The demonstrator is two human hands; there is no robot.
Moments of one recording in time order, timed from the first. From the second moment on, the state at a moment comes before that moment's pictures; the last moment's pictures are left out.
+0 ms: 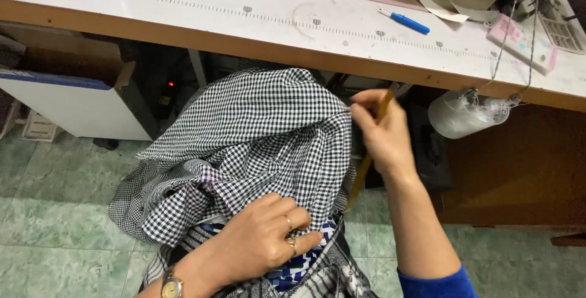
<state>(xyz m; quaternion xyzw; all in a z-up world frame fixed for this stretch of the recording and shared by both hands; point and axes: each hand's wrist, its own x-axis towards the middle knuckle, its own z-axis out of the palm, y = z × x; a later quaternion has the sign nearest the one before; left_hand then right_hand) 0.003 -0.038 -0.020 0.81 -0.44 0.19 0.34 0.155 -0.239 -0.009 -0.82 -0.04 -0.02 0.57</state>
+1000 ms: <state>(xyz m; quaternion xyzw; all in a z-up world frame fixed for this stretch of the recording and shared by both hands) 0.119 0.034 -0.016 0.94 -0.22 0.20 0.14 0.063 -0.230 -0.011 -0.91 -0.13 0.12 0.38</state>
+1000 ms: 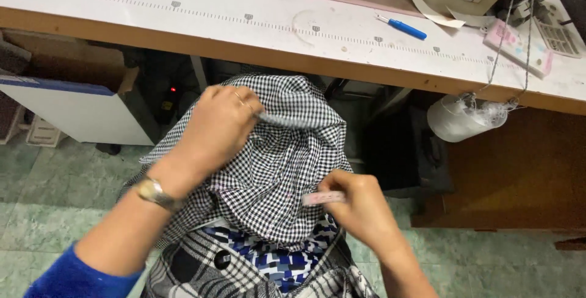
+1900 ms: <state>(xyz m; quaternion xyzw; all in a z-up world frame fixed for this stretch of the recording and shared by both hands) 0.159 0.091 0.059 0.89 -0.17 0.40 0.10 0.152 -0.197 0.016 -0.63 -0.04 0.15 0.76</state>
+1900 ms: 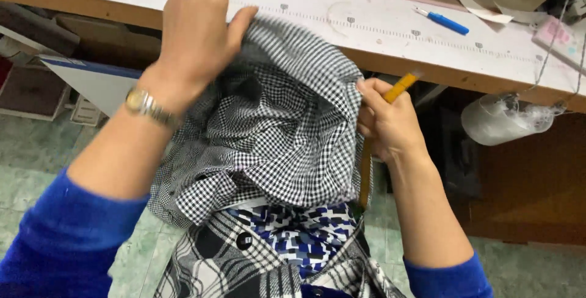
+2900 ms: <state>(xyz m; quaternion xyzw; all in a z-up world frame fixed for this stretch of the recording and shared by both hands) 0.021 0.011 0.058 0.83 -0.07 0.13 0.54 0.052 -0.184 0.039 -0.78 -0.27 -0.11 0.55</state>
